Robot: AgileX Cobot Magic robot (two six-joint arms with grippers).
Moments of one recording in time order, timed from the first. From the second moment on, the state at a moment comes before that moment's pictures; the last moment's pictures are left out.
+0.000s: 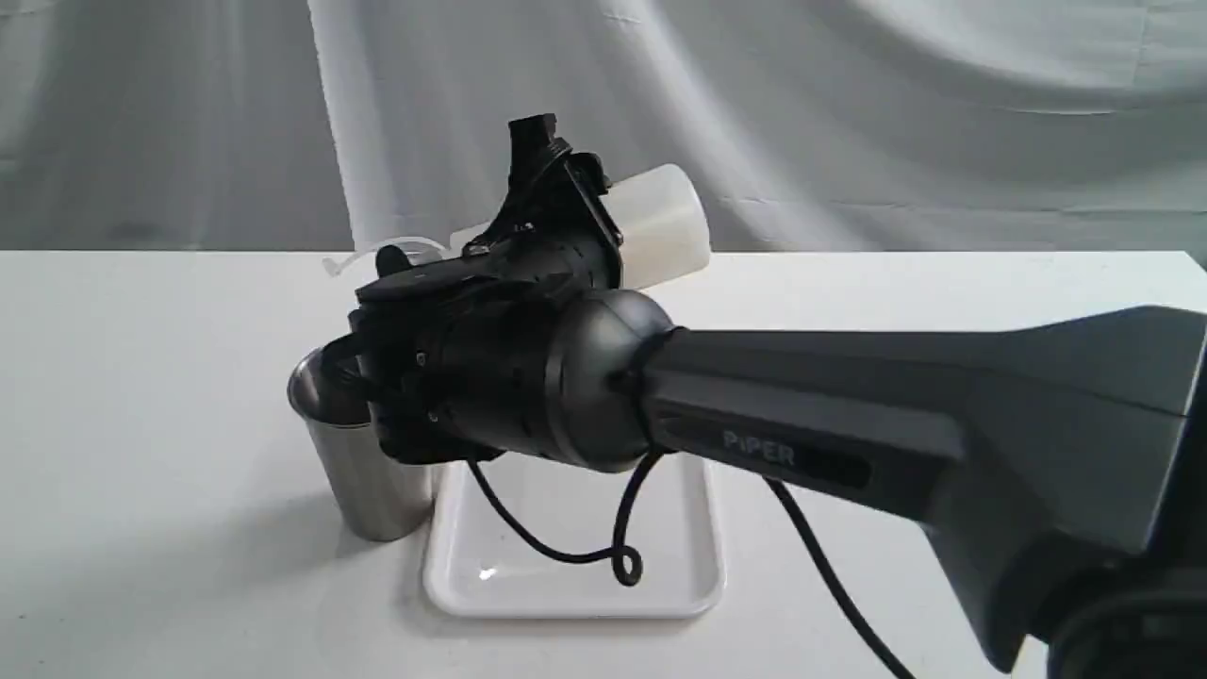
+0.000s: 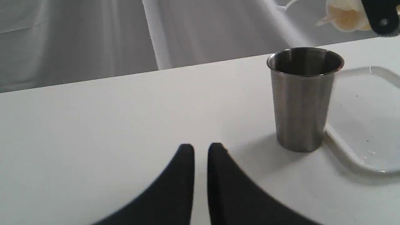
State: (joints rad) left arm -0.07 0.00 0.00 0.04 0.29 0.06; right arm 0.77 2.26 -1.80 -1.36 1.16 -0.08
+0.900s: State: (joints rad) left arm -0.07 0.00 0.00 0.04 0.29 0.06; right arm 0.77 2.26 -1.80 -1.49 1.16 -0.17
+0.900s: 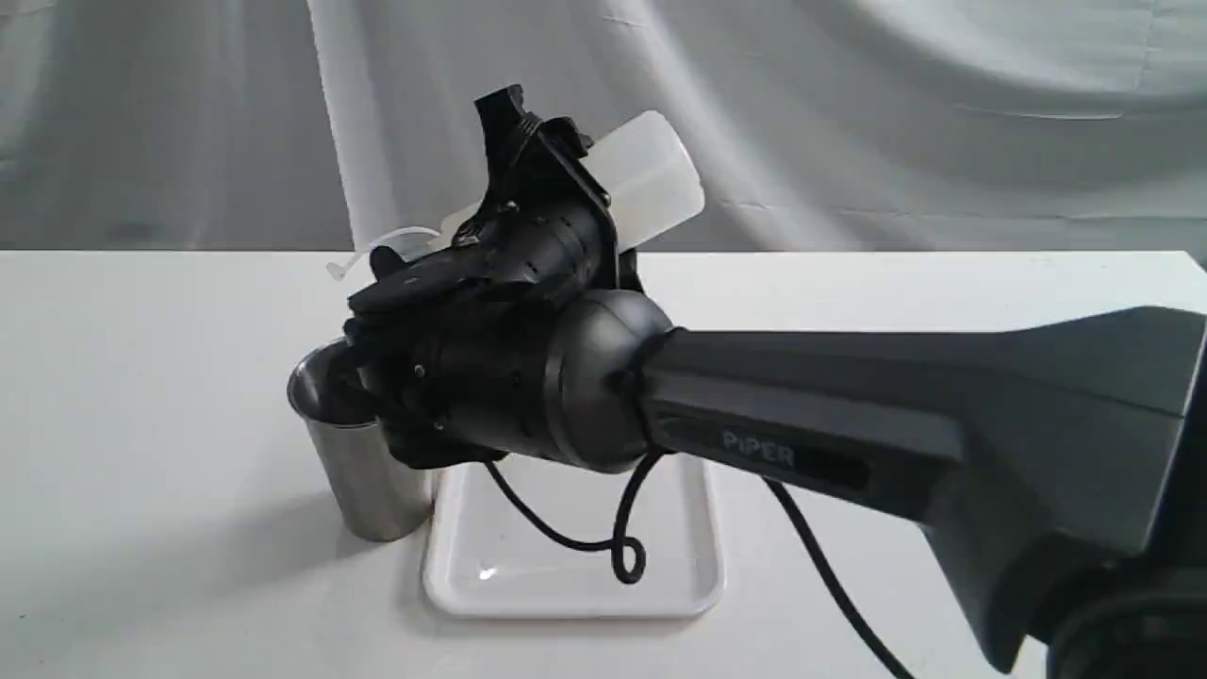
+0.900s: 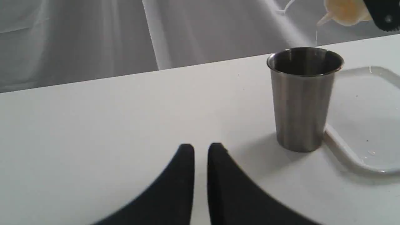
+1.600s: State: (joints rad) left arm -0.07 0.00 0.00 0.04 0.29 0.06; right arm 0.79 2.26 -1.80 -1.53 1.16 -0.26
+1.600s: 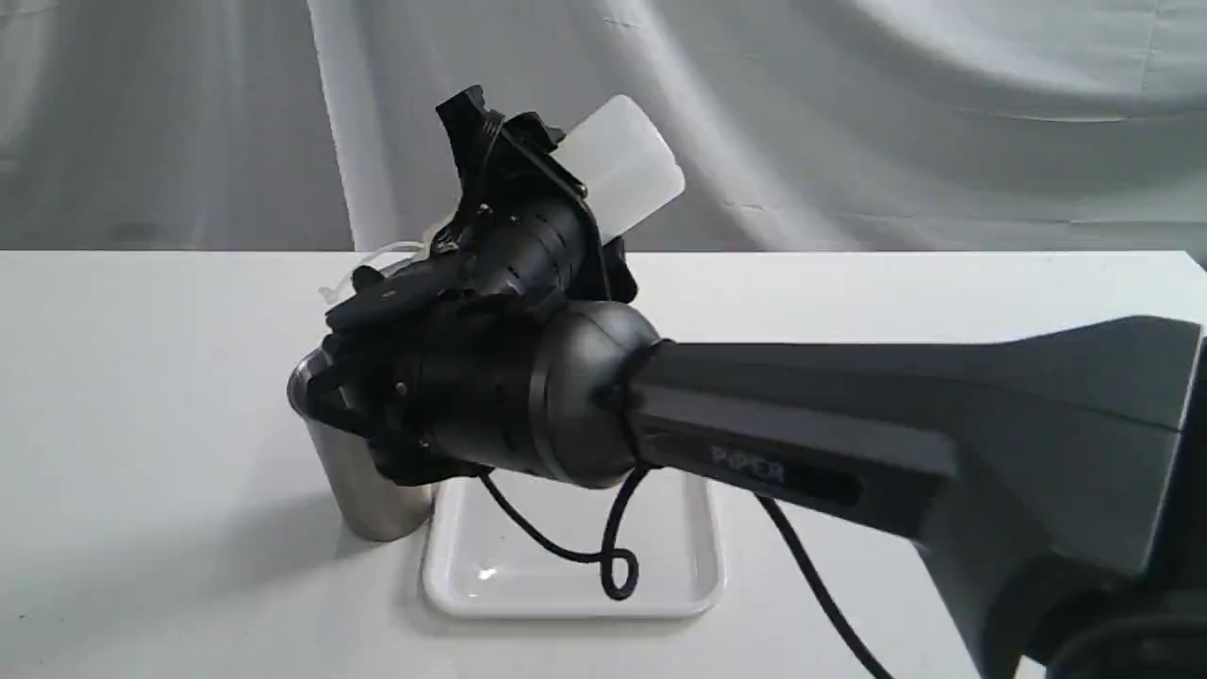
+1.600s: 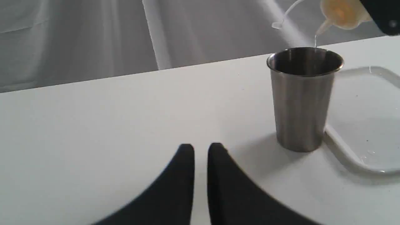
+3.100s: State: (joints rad) left arm -0.07 0.00 0.00 0.04 0.29 0.06; right arm 0.79 2.26 -1.80 -1.60 1.16 -0.37
